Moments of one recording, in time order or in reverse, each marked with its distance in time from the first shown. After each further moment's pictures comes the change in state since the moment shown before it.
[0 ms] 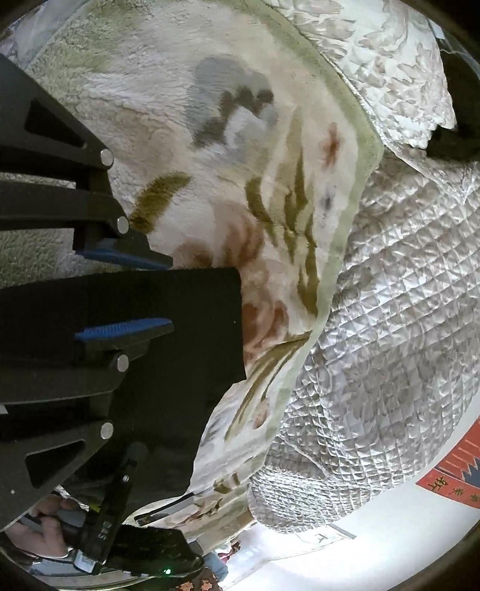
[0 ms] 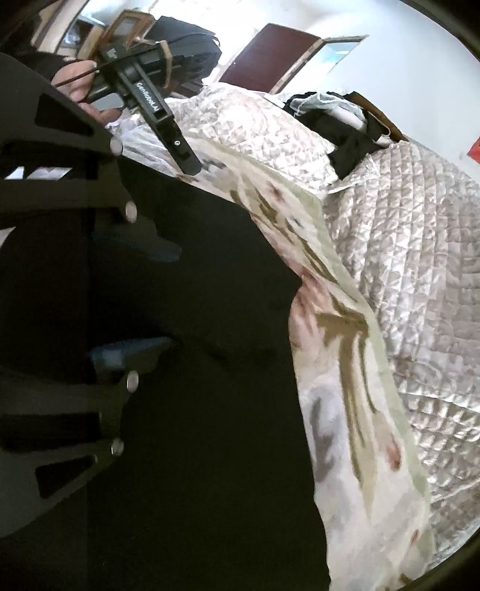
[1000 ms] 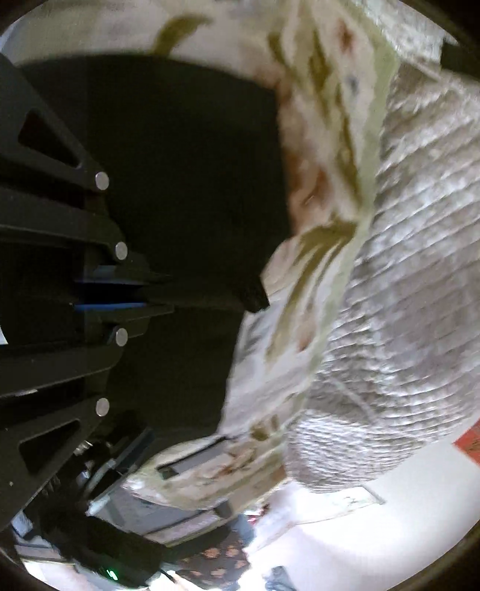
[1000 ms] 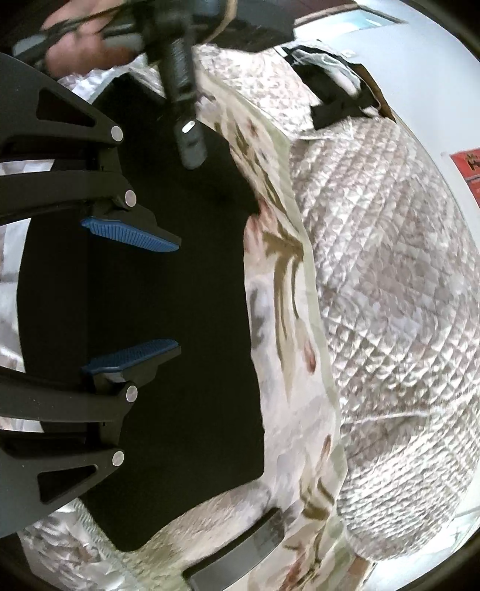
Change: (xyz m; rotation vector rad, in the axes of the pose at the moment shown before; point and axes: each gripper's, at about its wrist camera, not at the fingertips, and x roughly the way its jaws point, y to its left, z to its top) left arm 0.047 -0.115 -0.017 0.055 0.164 -0.177; right arm -0.084 -0.004 -0.030 -0.149 -0.270 -0.391
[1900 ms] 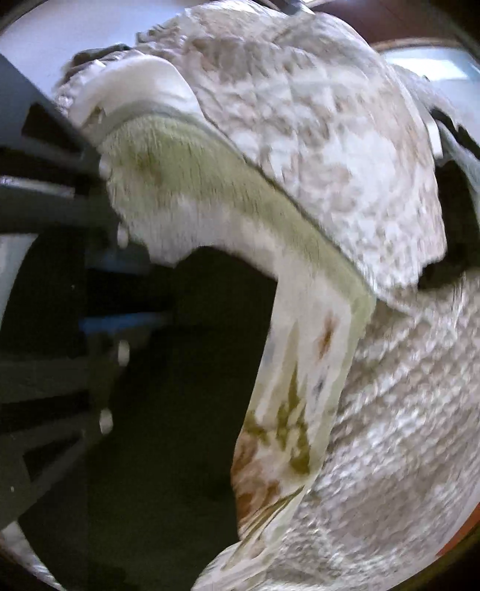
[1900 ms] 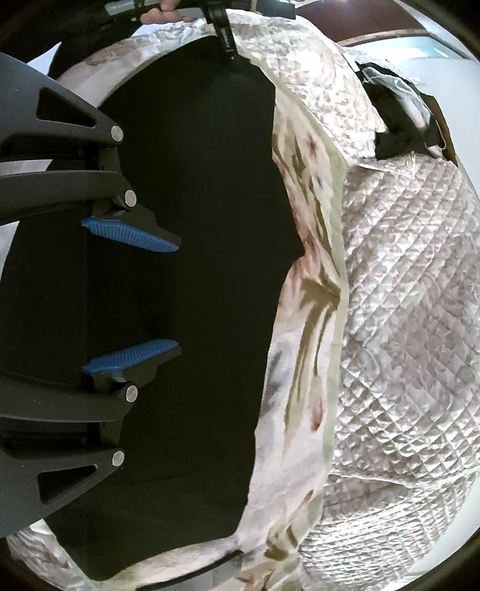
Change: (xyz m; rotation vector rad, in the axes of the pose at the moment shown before) left arm -0.113 0.193 -0.015 -0.077 -0.171 0.681; right arm 0.037 0.062 -0.010 -0.213 0.099 -0.006
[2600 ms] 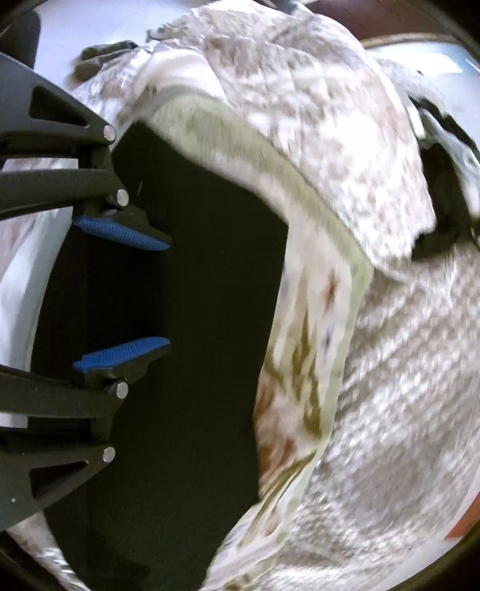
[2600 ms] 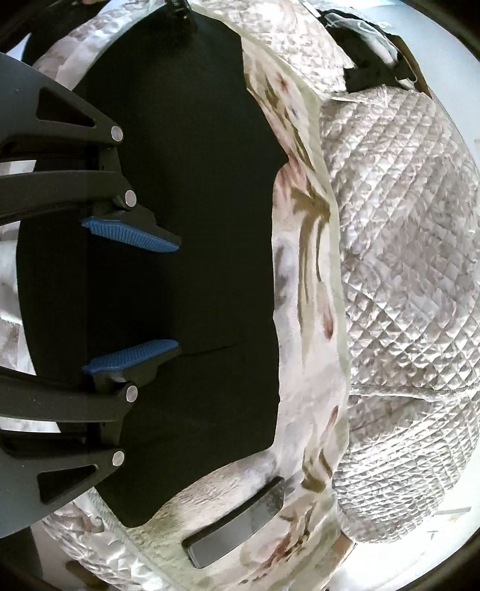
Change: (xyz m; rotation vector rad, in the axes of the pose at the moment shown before) left arm -0.029 -0.029 -0.015 -0.029 -0.005 -0.006; right arm -0.023 -0.054 -0.008 0.145 -0.014 -0.193
